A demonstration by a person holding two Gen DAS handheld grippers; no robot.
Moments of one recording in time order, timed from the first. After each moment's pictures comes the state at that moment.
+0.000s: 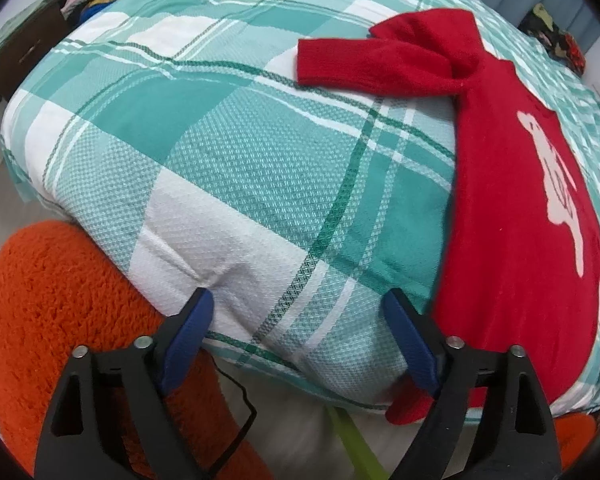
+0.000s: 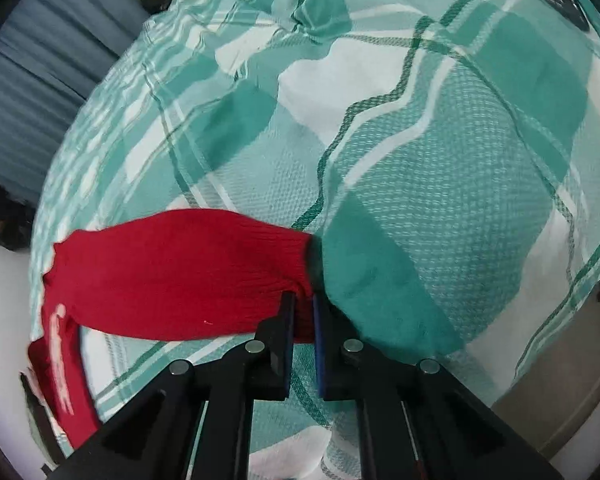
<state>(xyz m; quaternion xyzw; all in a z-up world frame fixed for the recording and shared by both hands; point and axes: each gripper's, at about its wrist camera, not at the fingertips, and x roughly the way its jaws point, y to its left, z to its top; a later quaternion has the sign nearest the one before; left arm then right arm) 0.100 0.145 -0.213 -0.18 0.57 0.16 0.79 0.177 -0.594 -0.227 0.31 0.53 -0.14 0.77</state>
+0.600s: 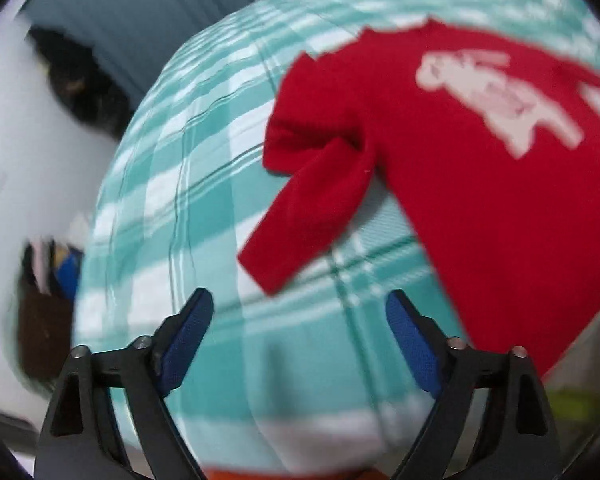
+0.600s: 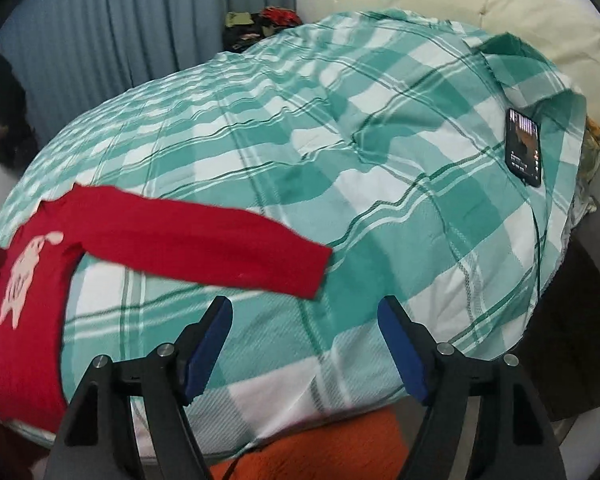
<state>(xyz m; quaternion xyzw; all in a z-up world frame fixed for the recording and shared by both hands) 0.177 0.111 -0.172 0.23 0.49 0.00 0.84 0.090 -0.506 -0.134 0.08 0.42 -0.17 0.89</state>
